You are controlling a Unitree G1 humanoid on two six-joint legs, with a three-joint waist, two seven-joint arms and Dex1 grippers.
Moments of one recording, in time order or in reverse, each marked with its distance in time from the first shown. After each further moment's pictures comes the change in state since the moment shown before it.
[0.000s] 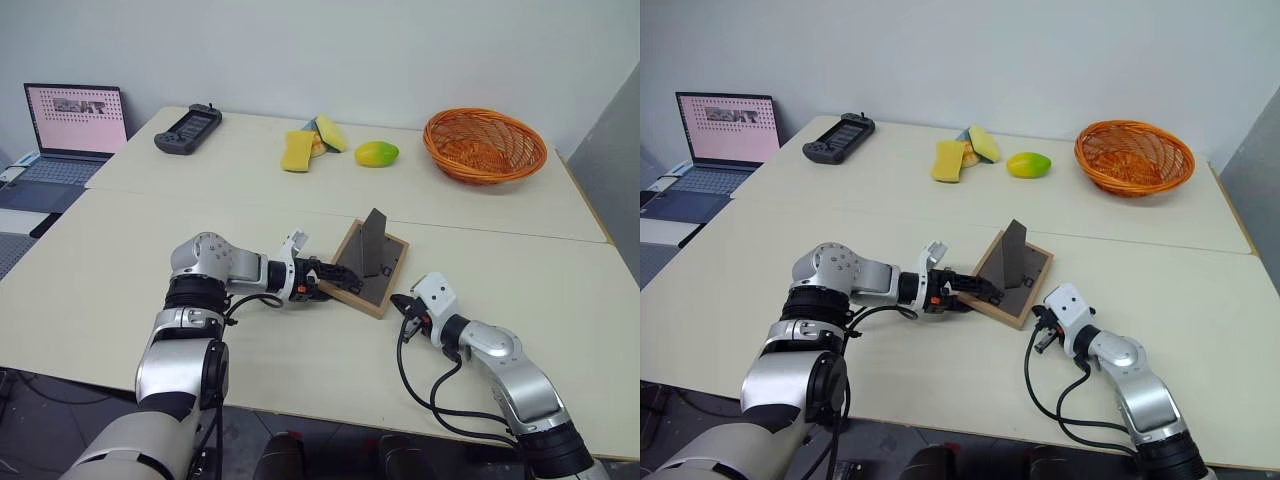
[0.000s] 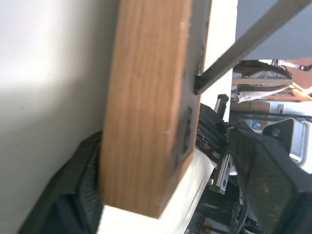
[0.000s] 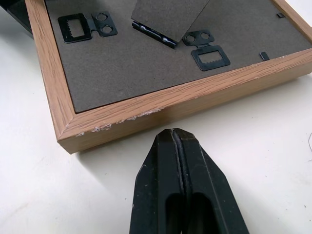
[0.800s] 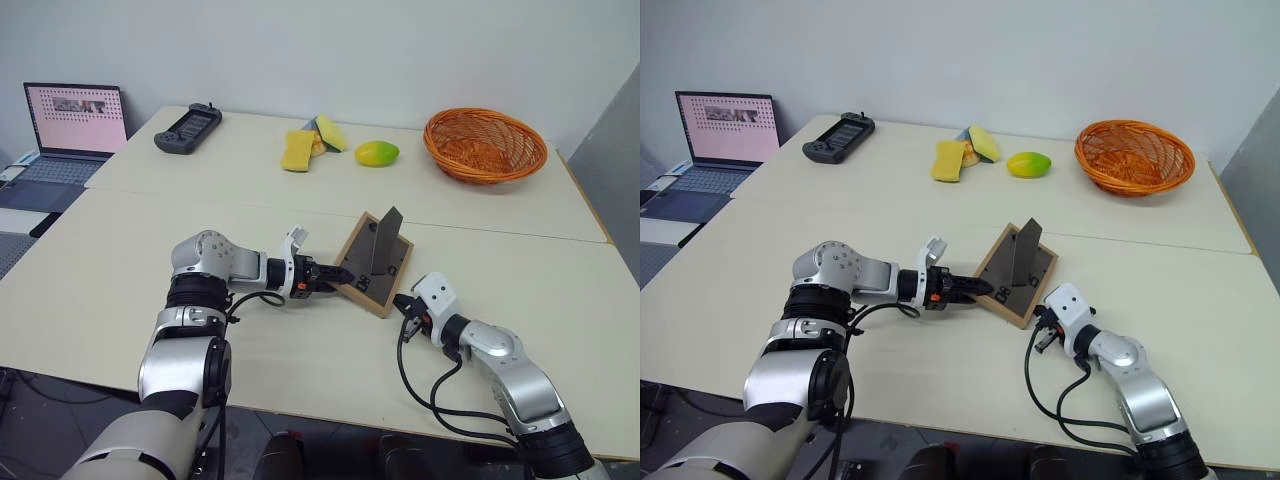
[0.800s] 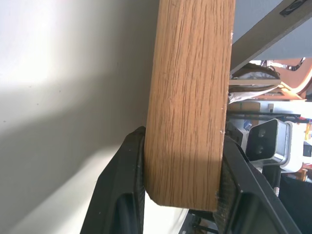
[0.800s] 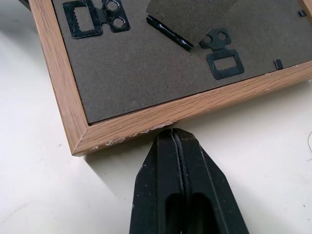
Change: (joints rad) left arm -0.010 -0.004 -0.006 -0.030 0.061 -0.017 -0.119; right arm 0.000 -0.001 -0.003 -0.004 0.000 0.006 0.000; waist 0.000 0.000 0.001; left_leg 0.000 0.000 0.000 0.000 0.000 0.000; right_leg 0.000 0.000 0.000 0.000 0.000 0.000
